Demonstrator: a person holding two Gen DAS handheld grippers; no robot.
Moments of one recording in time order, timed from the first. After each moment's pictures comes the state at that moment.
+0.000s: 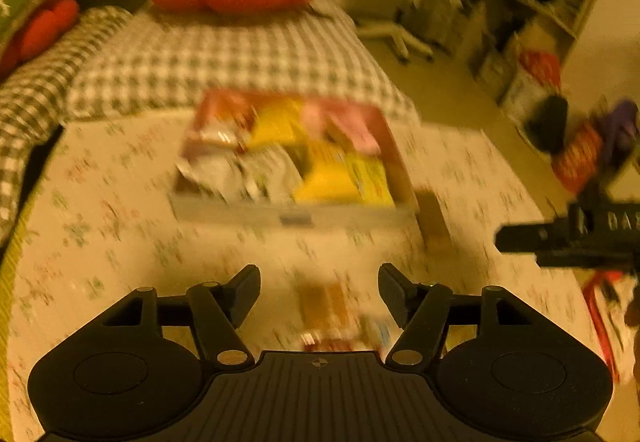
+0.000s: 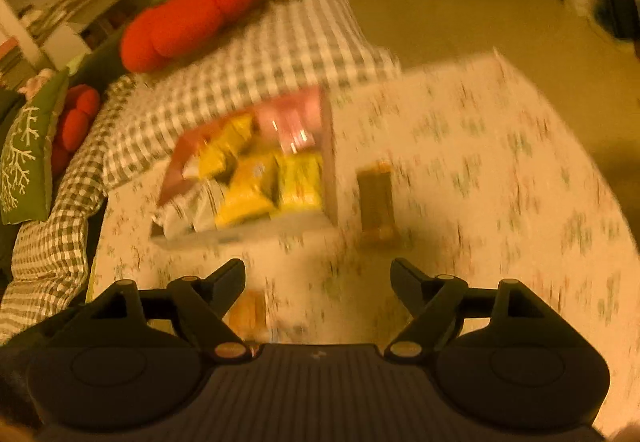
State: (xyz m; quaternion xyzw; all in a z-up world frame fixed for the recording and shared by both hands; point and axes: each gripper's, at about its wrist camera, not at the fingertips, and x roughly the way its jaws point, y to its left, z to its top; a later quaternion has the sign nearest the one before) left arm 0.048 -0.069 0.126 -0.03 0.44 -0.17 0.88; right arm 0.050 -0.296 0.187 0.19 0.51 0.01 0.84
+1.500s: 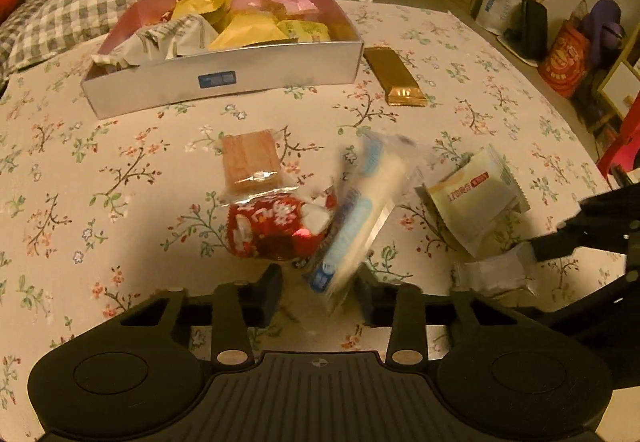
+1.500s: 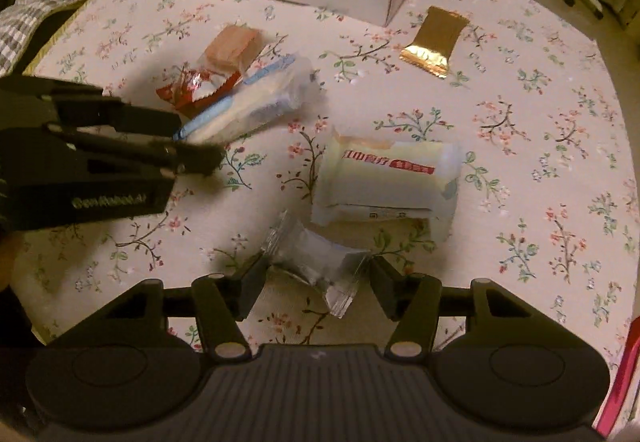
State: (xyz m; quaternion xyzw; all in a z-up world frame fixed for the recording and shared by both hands) left arm 0.000 -0.120 0.040 0.05 0.49 -0.20 0.85; right arm -0.022 -0.255 0.096 -0.09 0.59 0.15 0.78
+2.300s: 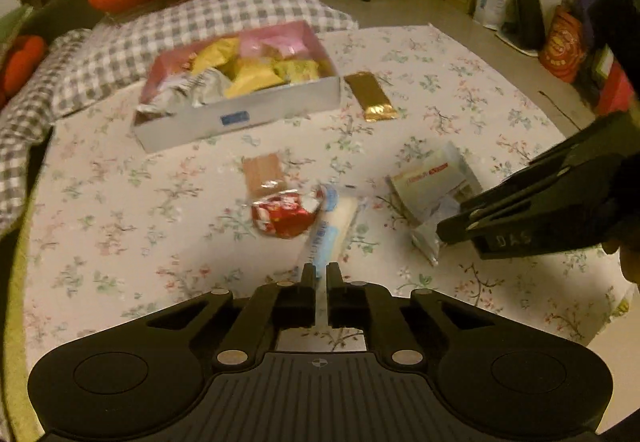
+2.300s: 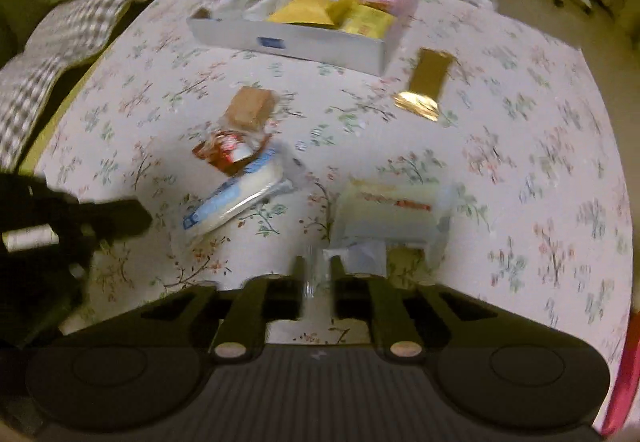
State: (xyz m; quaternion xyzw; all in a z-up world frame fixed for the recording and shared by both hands) left arm -0.061 -0.125 0.099 0.11 0.46 -0.18 0.86; right arm -0.023 -0.272 0.133 0.00 0.58 0.12 0.80
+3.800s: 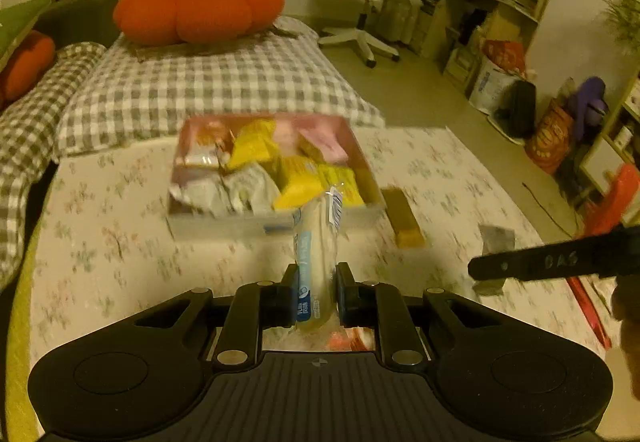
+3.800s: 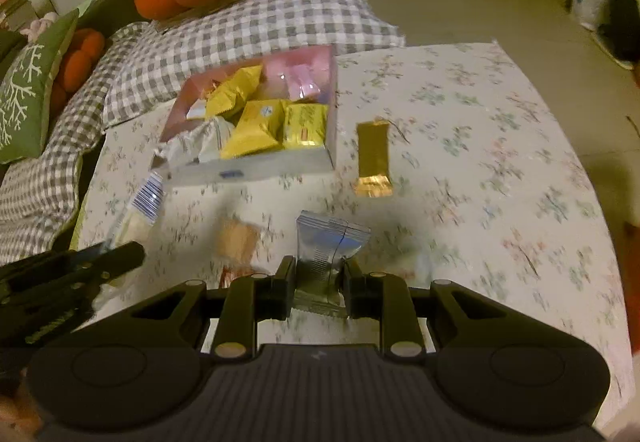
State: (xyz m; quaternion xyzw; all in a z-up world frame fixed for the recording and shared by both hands) left arm 0.035 -0.062 0.161 0.00 0.40 -0.20 0.89; right arm 0.032 -0.273 0.199 0.12 0.54 0.02 0.84
